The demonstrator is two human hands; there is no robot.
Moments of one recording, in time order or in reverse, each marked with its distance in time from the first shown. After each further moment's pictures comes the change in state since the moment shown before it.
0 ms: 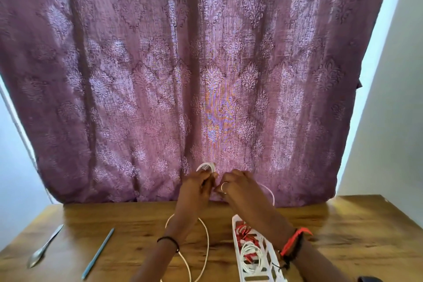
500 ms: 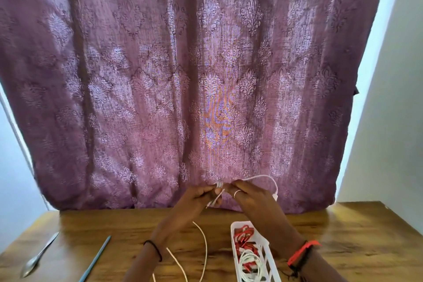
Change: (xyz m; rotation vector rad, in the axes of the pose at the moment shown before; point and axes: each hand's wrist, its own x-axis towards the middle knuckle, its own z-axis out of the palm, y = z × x) left_hand 0.003 0.018 -0.017 -0.427 -0.489 -0.301; right_hand -0.025 0.019 -0.001 0.104 0.245 -0.078
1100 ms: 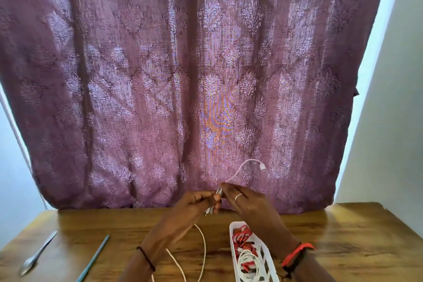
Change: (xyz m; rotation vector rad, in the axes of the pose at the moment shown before) left_hand -0.019 0.002 0.002 -0.266 -0.082 -0.025; right_hand -0.015 0.003 0.024 0.081 0.001 -0.008
